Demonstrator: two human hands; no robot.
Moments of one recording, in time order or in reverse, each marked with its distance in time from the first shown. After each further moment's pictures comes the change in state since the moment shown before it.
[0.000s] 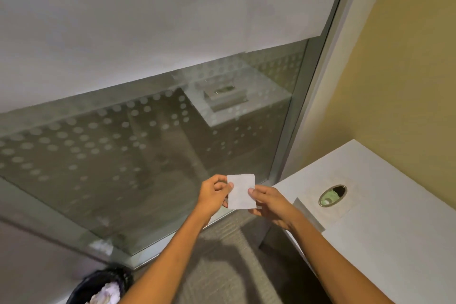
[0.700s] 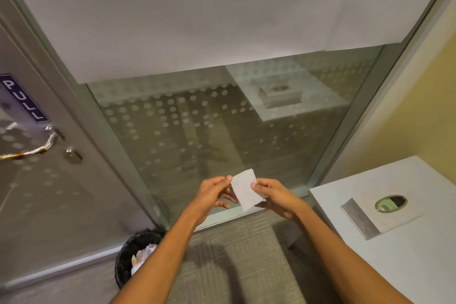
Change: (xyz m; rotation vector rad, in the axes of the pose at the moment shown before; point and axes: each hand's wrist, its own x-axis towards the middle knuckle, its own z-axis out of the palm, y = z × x) left_hand -0.112 -0.018 -0.165 -0.220 -0.023 -0.068; right_hand -0.001 0.022 0.154 -0.131 -0.294 0.011
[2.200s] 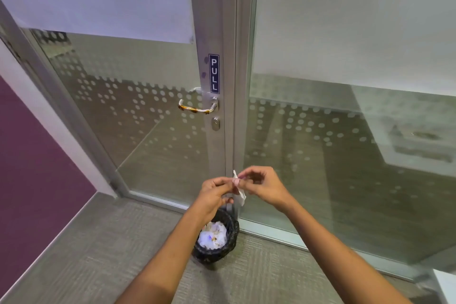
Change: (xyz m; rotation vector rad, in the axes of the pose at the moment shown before) left_hand -0.178 -0.013 -0.167 -0.372 0.600 0.170; right_hand 0.050 -0.007 0.283 -0.476 -0.435 -0.514
